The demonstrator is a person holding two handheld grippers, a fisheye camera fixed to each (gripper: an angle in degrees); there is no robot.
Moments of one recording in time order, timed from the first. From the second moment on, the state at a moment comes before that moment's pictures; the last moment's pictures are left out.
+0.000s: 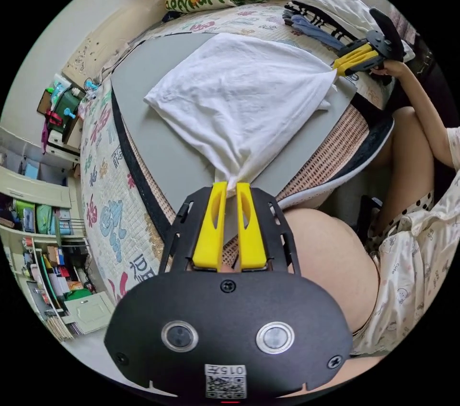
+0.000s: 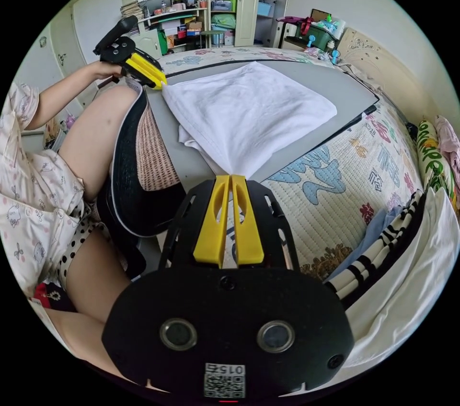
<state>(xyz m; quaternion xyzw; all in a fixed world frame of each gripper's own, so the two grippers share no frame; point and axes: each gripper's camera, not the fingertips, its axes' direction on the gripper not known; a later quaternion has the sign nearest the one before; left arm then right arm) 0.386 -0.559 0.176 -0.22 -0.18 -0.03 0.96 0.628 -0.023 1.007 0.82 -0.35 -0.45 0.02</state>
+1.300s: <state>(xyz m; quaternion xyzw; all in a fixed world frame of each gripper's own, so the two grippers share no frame) 0.111 -0.108 0.307 0.06 0.00 -0.32 0.94 0.507 0.024 1.080 0.79 -0.55 -0.25 0.08</state>
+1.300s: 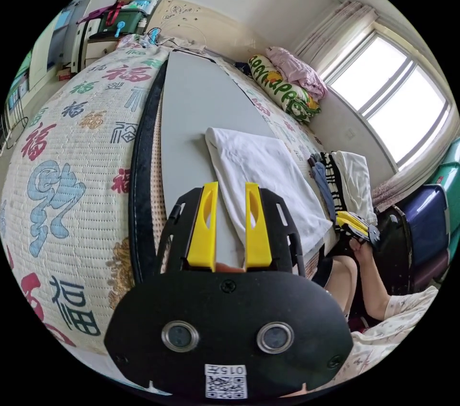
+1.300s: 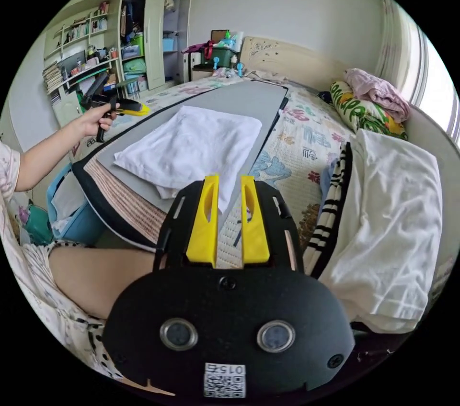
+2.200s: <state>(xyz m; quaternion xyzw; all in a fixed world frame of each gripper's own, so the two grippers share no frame) 0.032 -0.259 0.558 -0.05 -0.11 -0.17 0.98 0.481 0.332 1.078 0.80 -0.38 -0.47 0.05</state>
